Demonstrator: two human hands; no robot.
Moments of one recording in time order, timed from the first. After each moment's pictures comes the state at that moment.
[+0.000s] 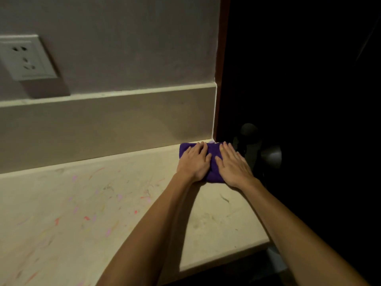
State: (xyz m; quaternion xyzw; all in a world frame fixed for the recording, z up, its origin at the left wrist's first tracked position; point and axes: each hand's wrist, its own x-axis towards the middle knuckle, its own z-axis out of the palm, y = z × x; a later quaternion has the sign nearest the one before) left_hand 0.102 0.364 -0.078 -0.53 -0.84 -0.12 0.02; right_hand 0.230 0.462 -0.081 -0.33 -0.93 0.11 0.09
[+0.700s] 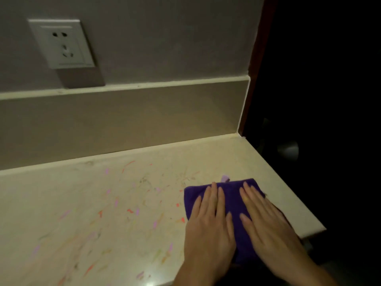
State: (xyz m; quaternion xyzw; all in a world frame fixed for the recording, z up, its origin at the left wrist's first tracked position) left_hand 0.215 0.163 -0.082 -0.51 -0.84 -0.17 0.03; right_hand 0.333 0.275 -0.064 -0.30 -0.95 0.13 0.00
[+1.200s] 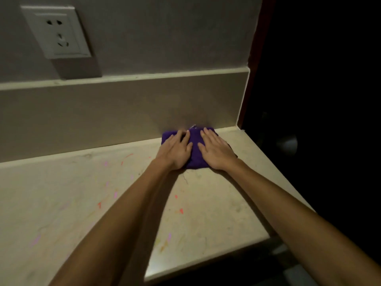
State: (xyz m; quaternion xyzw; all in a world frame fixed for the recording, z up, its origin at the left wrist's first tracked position) left_hand 0.009 0.249 -0.070 -0.49 -0.86 -0.12 0.00; right_hand 0.125 0.378 -0.078 -0.26 -0.96 0.10 0.05
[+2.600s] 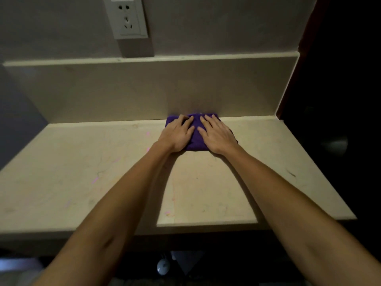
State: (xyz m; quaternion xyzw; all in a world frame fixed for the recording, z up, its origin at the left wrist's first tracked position) left_hand -0.026 0.158 -0.071 -0.41 -0.90 -0.12 0.04; right_hand 0.075 0.305 -0.078 -0.16 -0.98 0.11 0.07
